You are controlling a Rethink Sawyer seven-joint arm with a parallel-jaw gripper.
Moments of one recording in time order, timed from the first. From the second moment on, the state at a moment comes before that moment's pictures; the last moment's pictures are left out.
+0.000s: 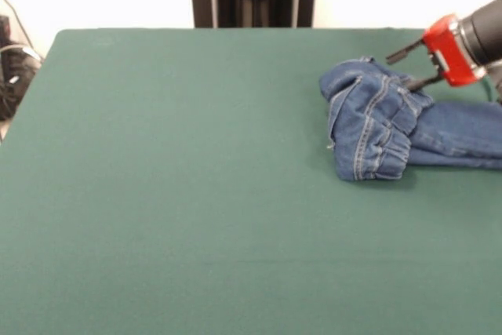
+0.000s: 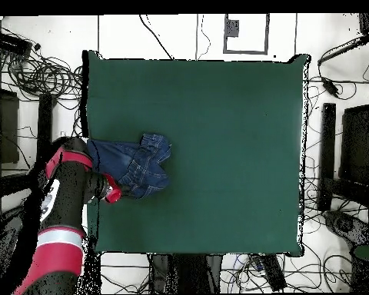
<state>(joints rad) 0.55 -0.11 -0.23 1.02 -0.34 1.33 2.94</state>
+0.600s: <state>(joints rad) 0.56 -0.09 -0.24 0.92 -0.34 1.45 2.94</state>
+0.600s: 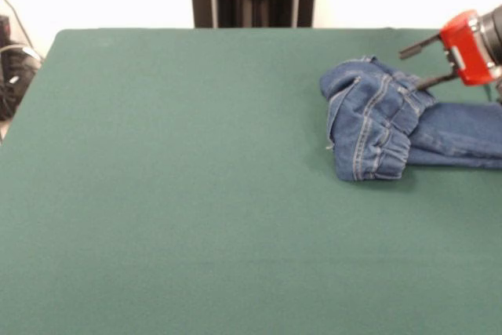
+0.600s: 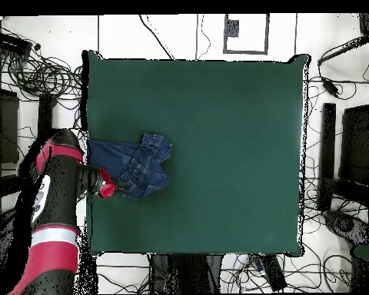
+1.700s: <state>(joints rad) 0.51 -0.12 -0.25 0.76 -0.34 1.47 2.94</state>
